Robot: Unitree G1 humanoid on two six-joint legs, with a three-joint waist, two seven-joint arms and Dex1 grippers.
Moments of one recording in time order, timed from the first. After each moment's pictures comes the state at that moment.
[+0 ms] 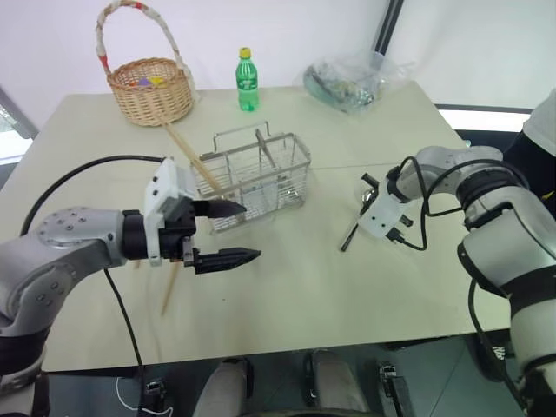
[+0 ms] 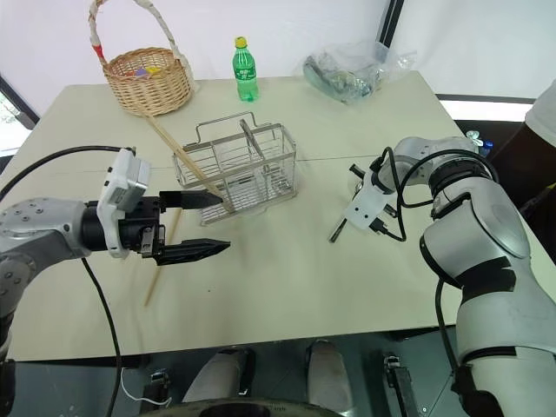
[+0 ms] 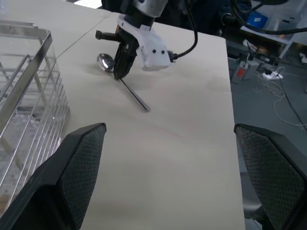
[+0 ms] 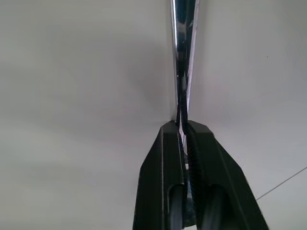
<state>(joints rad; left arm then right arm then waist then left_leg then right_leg) -0.37 0.89 0.15 -0.57 -0.99 0.89 -0.83 -1.33 -0.64 0.81 1.36 -0.90 -1.07 0.75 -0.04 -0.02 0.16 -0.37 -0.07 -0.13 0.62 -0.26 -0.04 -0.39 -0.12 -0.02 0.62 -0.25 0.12</state>
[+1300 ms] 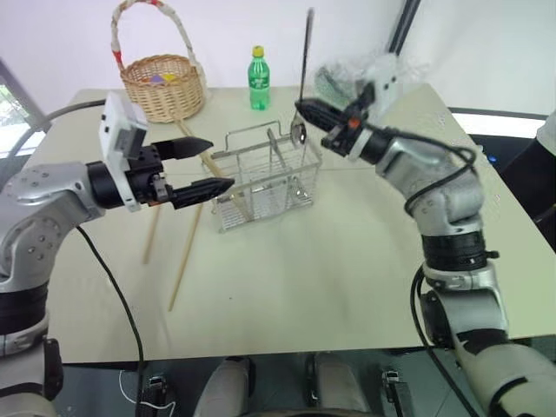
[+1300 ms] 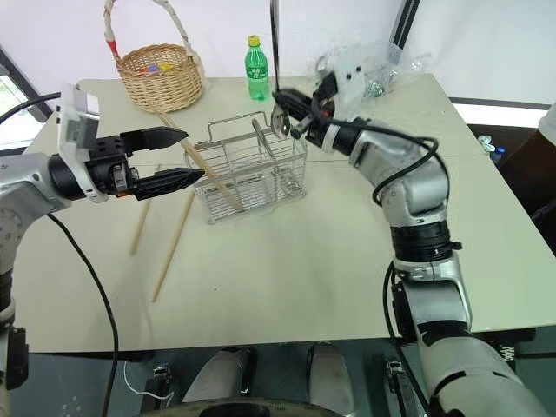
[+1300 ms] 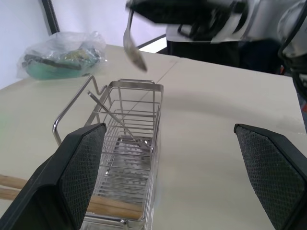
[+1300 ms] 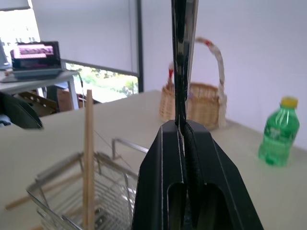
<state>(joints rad) -0.52 0.86 0.21 -0.32 -0.85 0.78 -0.87 -0.83 -0.38 0.03 0.04 0.51 0.56 0.56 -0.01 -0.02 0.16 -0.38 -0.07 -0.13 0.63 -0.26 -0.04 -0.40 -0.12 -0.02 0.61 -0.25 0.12</state>
